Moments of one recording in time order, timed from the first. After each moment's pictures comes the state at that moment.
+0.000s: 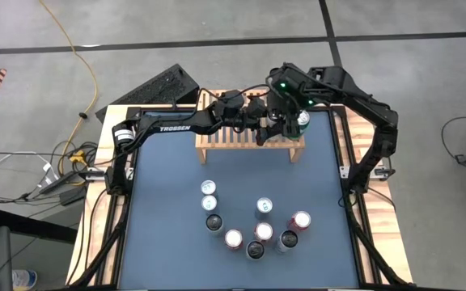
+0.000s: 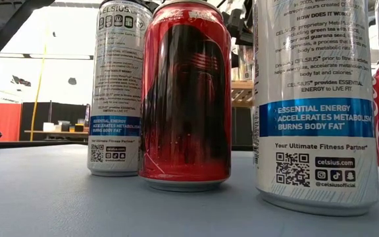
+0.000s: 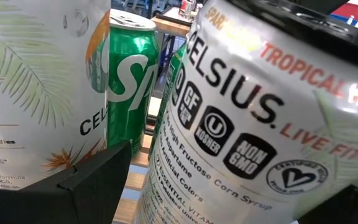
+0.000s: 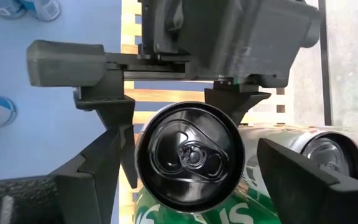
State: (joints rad) left arm 0.35 2.01 1.61 0.32 0.27 -0.18; right arm -0.36 1.69 2.14 -1.49 0.10 -0.44
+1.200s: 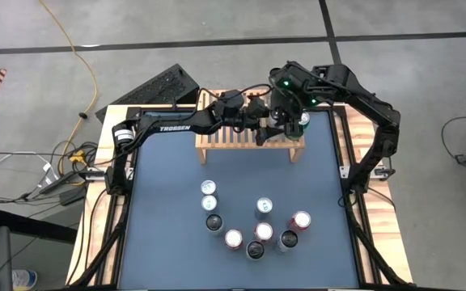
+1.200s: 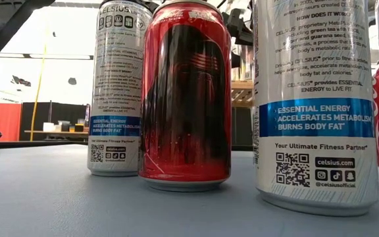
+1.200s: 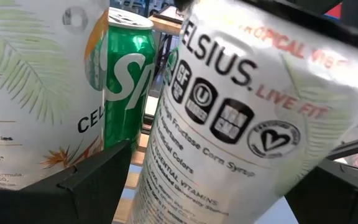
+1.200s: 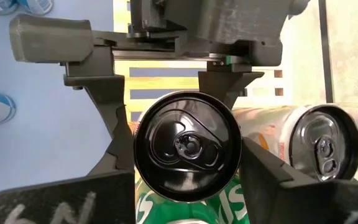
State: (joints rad) left arm 0.35 2.01 1.61 0.32 0.29 -0.20; right arm -0.39 1.68 2.14 -1.57 0.14 -0.43
